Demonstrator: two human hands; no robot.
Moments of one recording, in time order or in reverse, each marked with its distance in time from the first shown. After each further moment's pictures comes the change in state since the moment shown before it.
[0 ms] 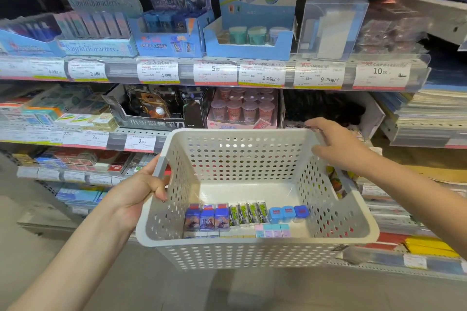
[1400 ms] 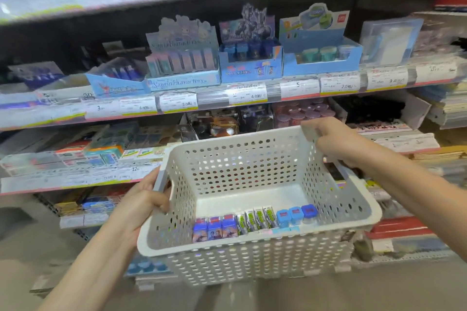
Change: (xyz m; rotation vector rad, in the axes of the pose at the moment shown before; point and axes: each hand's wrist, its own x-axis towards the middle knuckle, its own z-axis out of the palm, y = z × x) left_hand -0.046 0.076 -0.200 0.114 -0.094 0.170; right_hand -0.006 -0.221 0.079 0.234 0.170 0.195
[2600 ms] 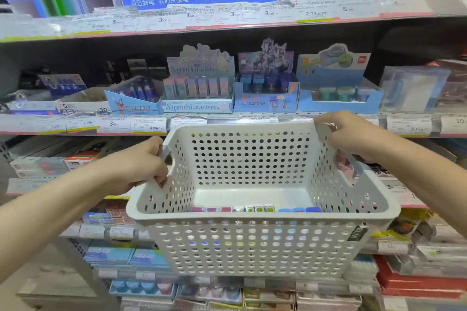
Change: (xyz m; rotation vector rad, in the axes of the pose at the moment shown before) left_hand 0.039 0.095 0.005 0.842 0.187 -0.004; right_hand 0.037 -0.049 -0.056 -0.142 0.006 -0.119
